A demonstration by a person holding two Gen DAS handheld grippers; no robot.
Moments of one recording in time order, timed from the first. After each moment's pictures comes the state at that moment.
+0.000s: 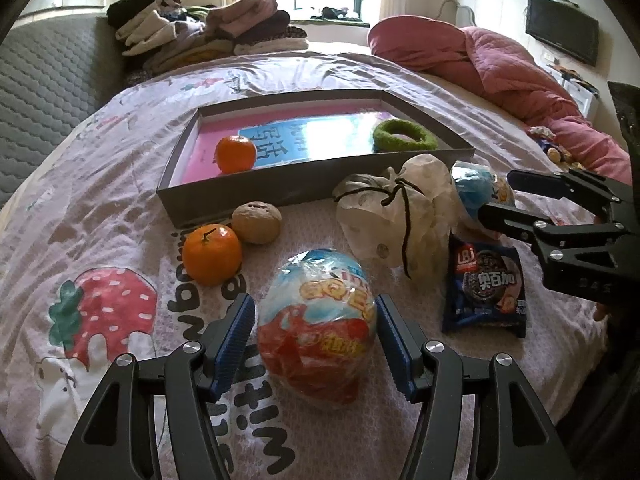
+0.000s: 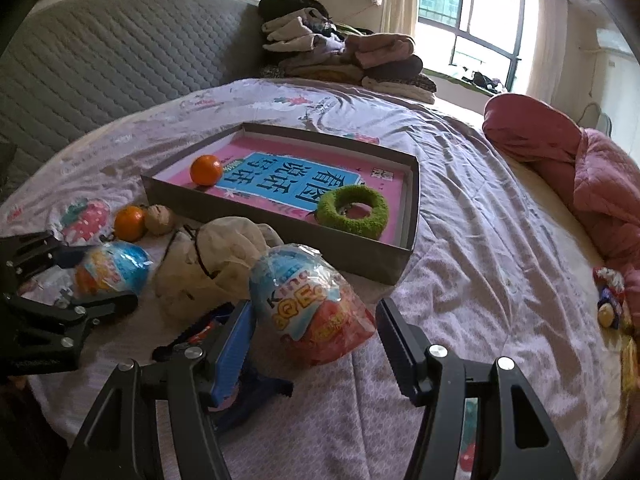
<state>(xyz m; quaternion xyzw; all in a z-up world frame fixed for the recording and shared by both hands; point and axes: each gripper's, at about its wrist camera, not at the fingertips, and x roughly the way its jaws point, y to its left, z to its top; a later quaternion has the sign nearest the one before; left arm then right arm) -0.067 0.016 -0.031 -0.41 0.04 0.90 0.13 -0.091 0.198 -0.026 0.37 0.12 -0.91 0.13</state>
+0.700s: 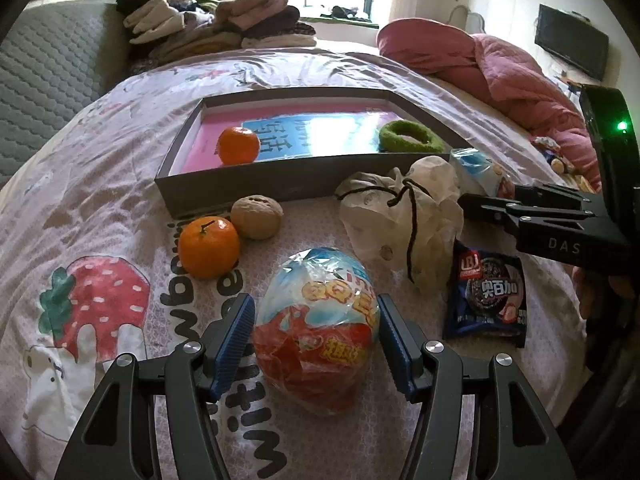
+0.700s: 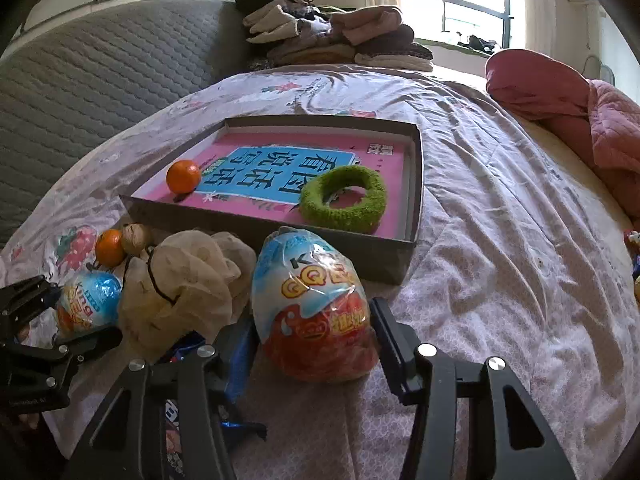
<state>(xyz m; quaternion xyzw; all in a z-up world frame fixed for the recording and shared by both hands) -0.071 0.014 -0.035 -0.42 0.02 0.90 0.12 -0.127 0.221 -0.042 0.40 0.02 -0.90 0.15</state>
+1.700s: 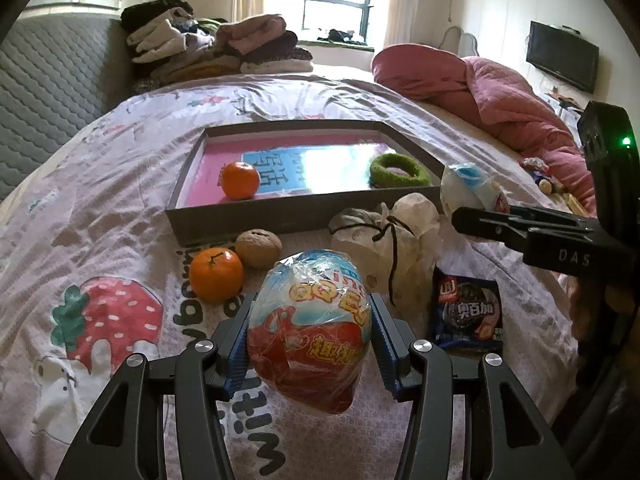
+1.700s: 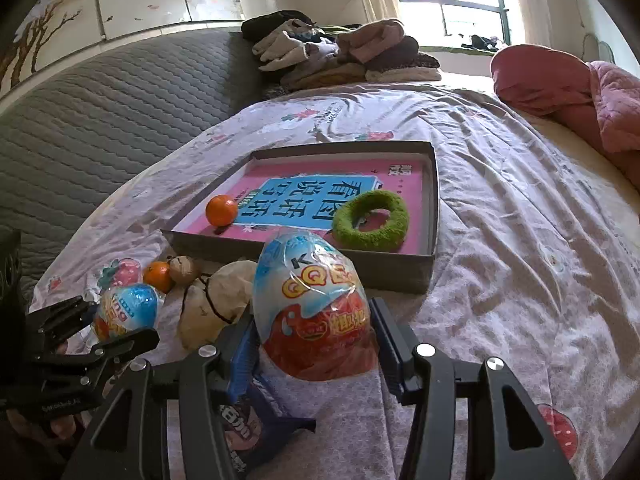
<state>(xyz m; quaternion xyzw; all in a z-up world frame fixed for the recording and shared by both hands) -0.059 0.011 -0.014 -0.37 0.01 0.92 0.13 -0.111 0.222 -0.021 0.37 -0.04 -0.91 0.19</state>
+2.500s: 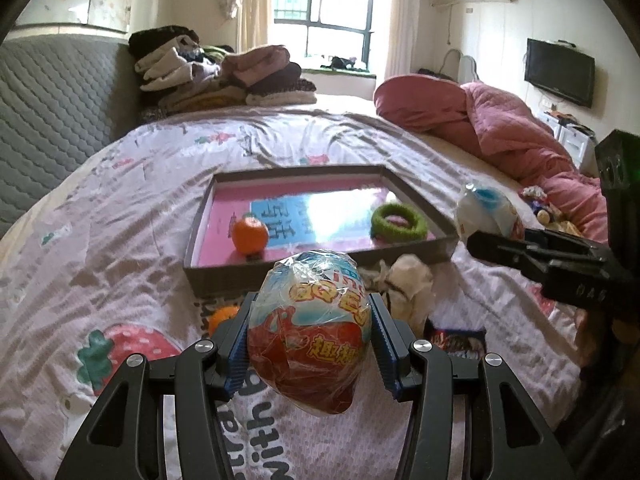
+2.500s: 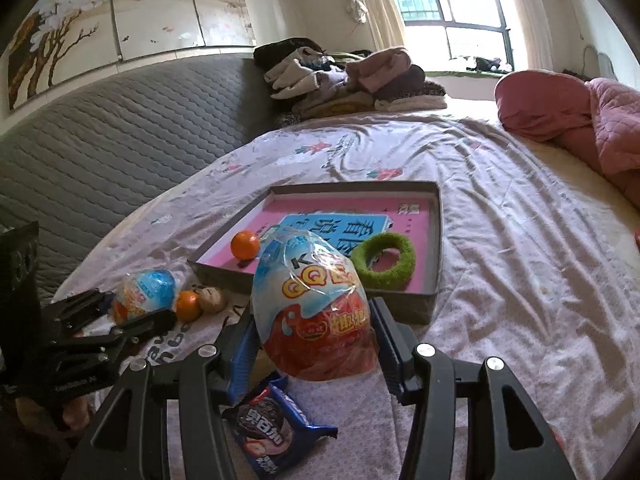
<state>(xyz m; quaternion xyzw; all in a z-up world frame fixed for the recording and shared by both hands) -0.061 0.009 0.025 -0.32 0.01 0.94 0.13 -0.094 0.223 0.016 0.31 -0.03 -0.93 0.19</state>
